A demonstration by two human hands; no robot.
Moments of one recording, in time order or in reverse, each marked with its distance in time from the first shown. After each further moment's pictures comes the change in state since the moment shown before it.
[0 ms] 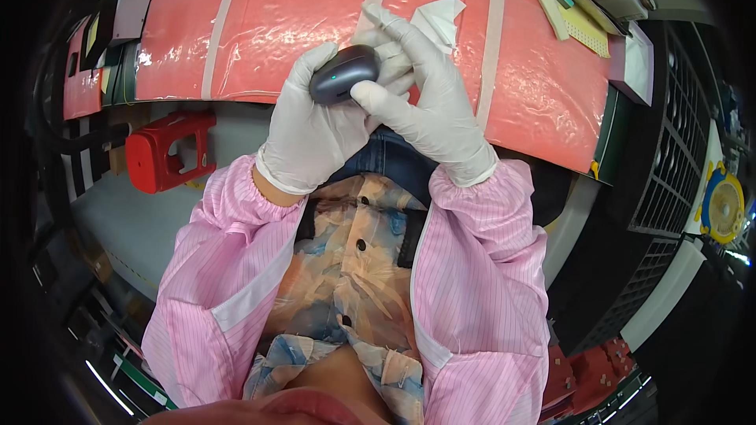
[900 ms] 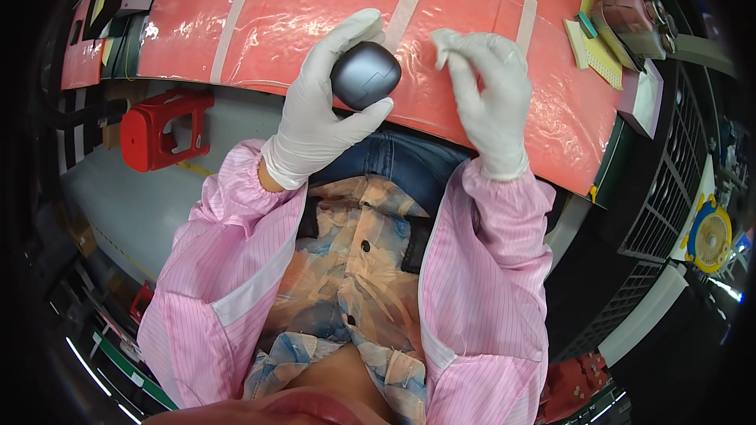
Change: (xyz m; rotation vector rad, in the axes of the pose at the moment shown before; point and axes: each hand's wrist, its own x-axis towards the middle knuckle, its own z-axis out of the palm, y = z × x) left_hand -0.003 0.007 -0.036 1.386 0.076 0.742; right_hand 0.009 0.018 -0.031 -0.703 0.066 -0.192
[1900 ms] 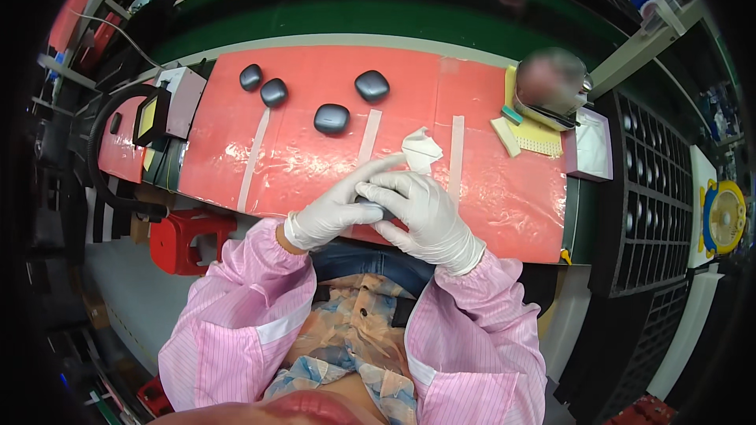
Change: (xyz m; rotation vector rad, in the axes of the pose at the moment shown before) left_hand 0.060 0.019 0.011 -0.568 -0.523 -0.370; right_hand 0.008 -0.017 -0.036 0.202 -0.151 -0.193
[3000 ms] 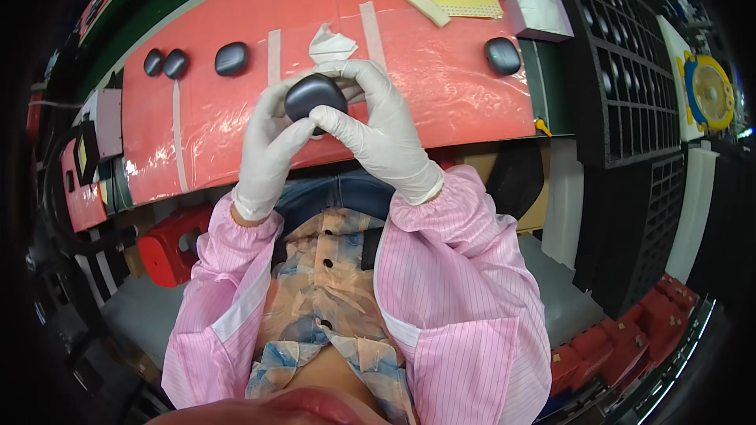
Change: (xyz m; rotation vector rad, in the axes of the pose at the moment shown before) left_hand 0.002 -0.011 0.042 -0.017 0.249 0.109; right_hand -0.034 -0.008 0.016 0.647 0.474 0.385
